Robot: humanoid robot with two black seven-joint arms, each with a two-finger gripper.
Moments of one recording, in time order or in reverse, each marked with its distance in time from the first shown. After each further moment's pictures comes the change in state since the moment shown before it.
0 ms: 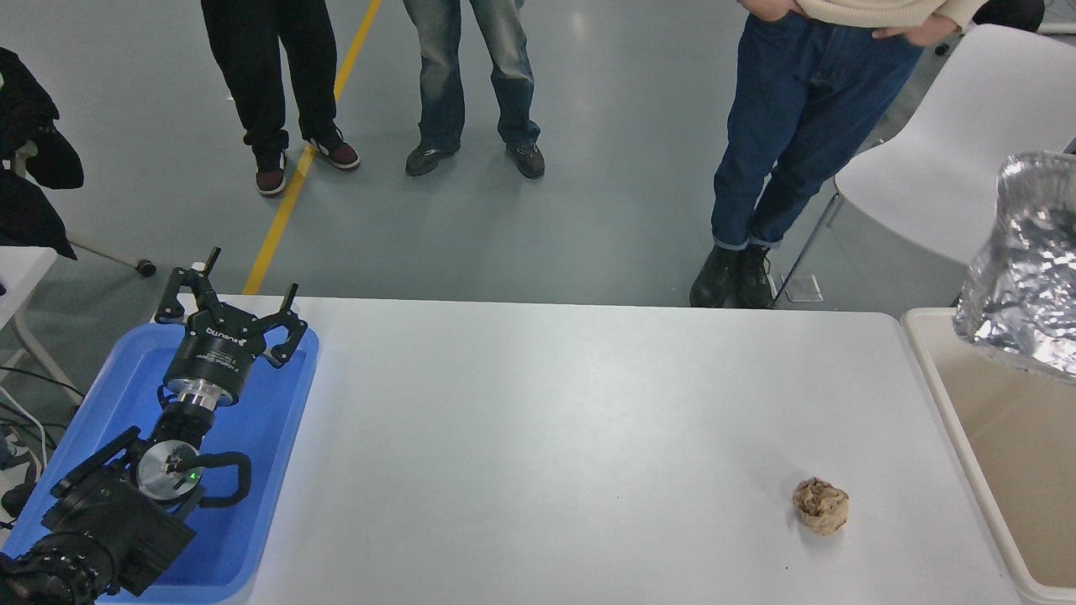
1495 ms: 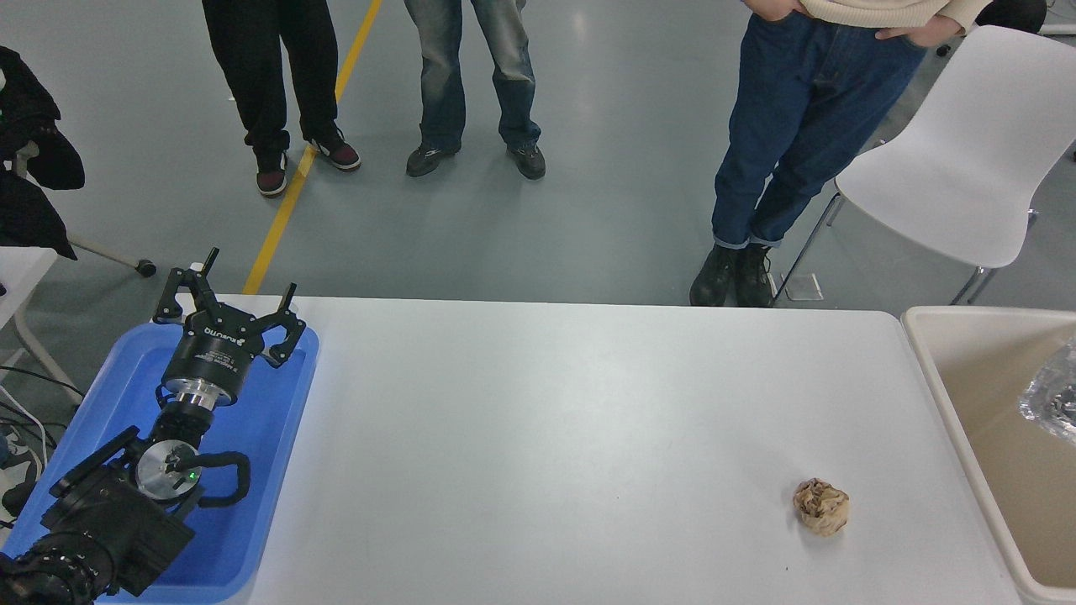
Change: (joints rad) left arm 0.000 0.001 0.000 0.000 -0.001 0.000 -0.002; right arm -1.477 0.079 1.004 -1.041 0.005 -0.725 -0.075
